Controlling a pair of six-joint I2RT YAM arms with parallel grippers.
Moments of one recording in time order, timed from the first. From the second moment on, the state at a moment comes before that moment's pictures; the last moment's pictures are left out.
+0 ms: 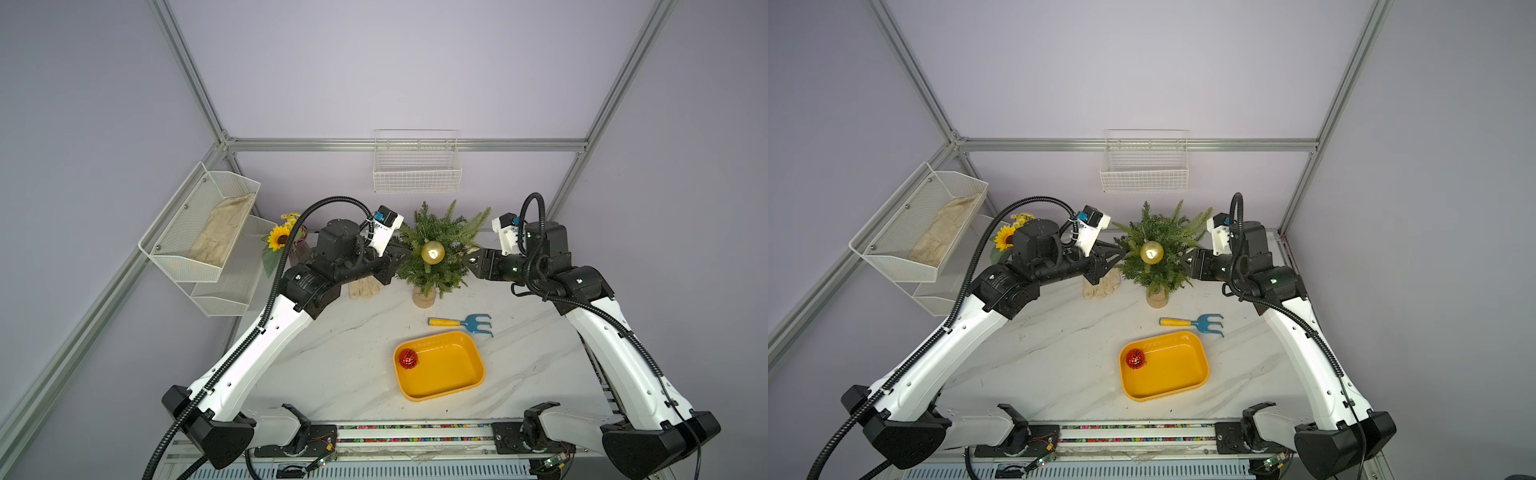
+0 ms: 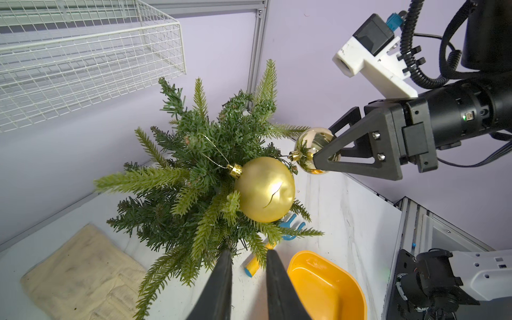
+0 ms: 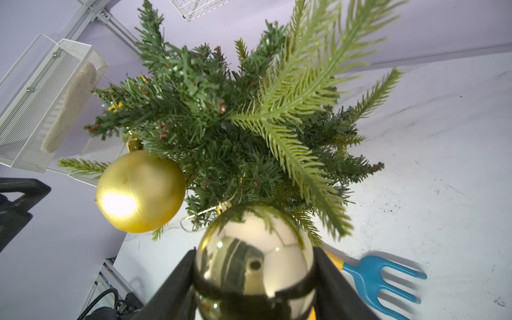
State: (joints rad) left arm -0.60 1.32 1.53 -0.54 0.28 -0.04; right arm 0.28 1.22 1.42 -0.77 -0.32 0.38
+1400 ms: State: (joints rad) left arm -0.61 1.33 1.53 -0.54 0.28 -0.04; right arm 0.28 1.16 1.28 -0.74 -0.29 0.42
